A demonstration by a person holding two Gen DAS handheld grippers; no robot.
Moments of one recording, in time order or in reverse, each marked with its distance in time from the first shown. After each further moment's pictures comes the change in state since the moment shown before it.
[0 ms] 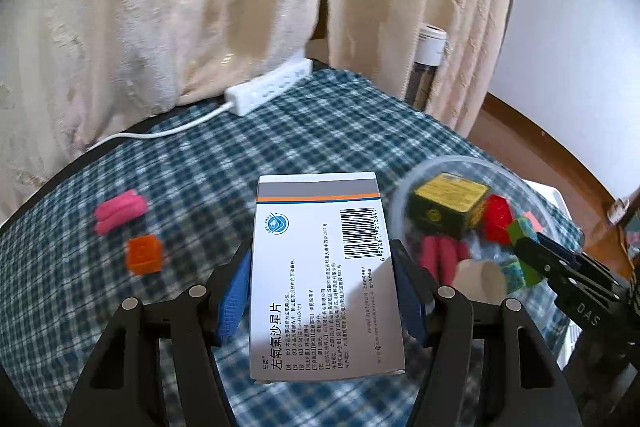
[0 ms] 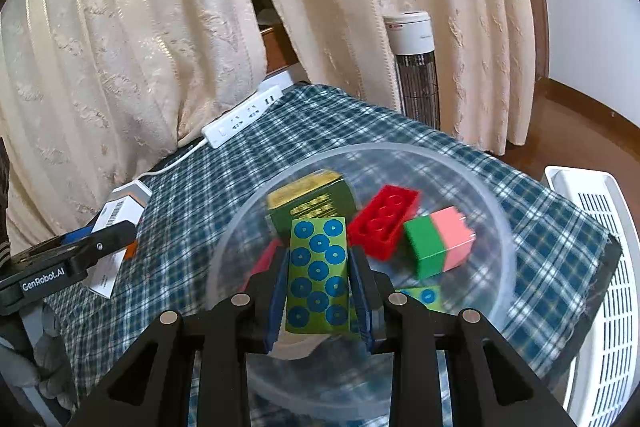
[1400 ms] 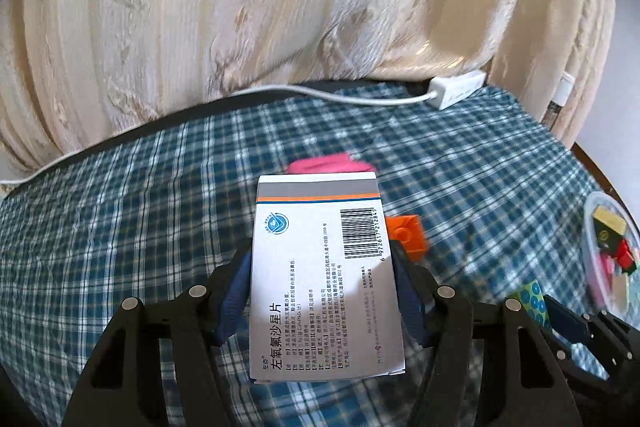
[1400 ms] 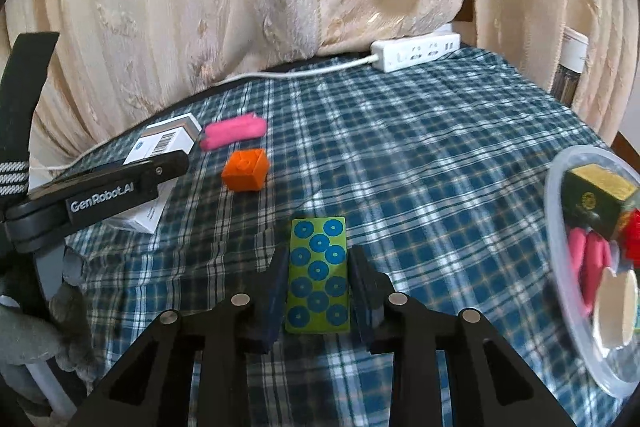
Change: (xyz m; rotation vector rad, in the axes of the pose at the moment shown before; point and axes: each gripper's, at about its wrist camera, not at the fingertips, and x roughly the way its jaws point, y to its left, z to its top) left arm -0.009 0.200 -0.044 -0.218 -0.035 0.259; right arm 0.080 0.219 -0.058 -0.281 0.158 0.102
